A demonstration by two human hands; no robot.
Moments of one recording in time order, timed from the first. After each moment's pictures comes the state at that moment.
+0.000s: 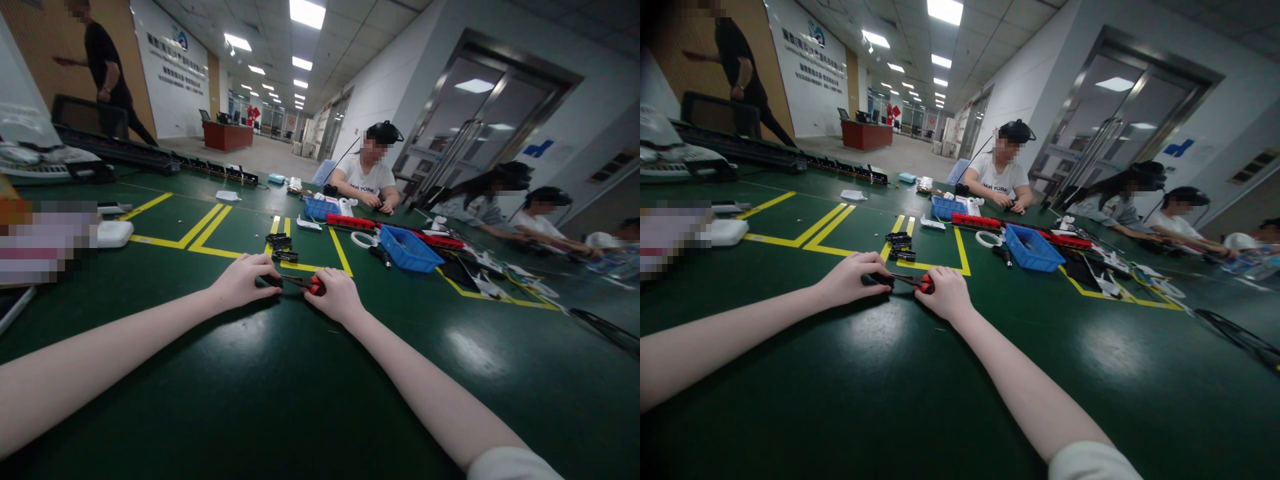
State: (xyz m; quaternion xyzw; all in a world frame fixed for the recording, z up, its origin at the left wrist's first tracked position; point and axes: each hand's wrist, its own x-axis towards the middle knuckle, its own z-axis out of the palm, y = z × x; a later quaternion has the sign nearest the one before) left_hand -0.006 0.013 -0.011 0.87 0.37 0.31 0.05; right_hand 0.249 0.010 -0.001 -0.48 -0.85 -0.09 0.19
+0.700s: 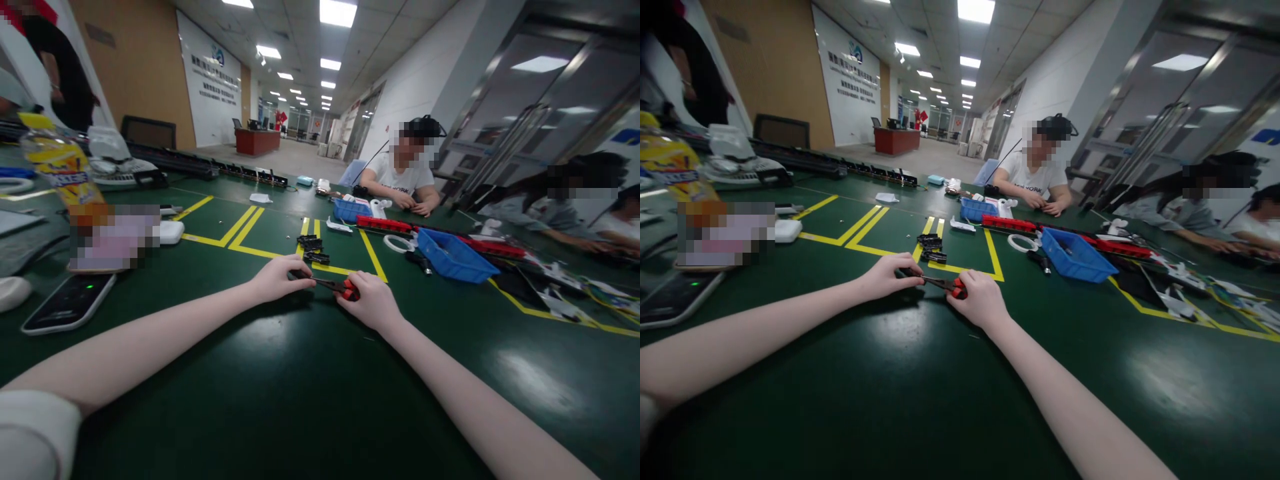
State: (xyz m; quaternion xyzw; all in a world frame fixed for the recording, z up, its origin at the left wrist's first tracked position) left_hand -0.007 0.019 -0.008 0.82 0.37 0.38 0.19; right_hand 0.248 0.012 0.001 -0.46 -0.86 -0.11 0.19
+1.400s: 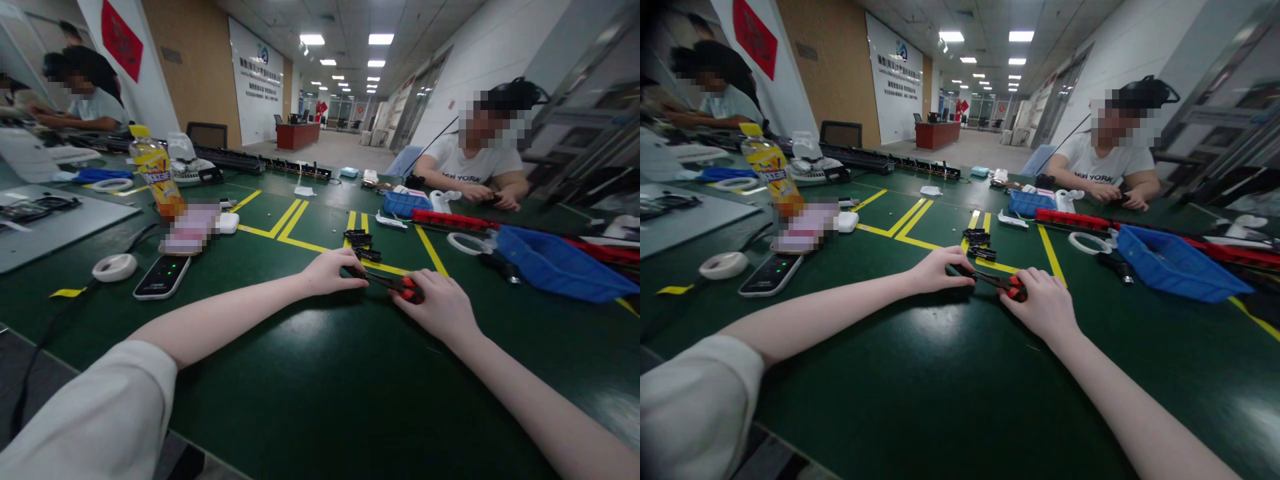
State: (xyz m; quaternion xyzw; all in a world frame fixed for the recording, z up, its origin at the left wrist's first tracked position) left_hand -0.010 0.024 -0.009 0.83 0.32 0.41 0.18; right_hand 0.252 0.025 -0.001 -0.44 -0.86 -0.15 0.20
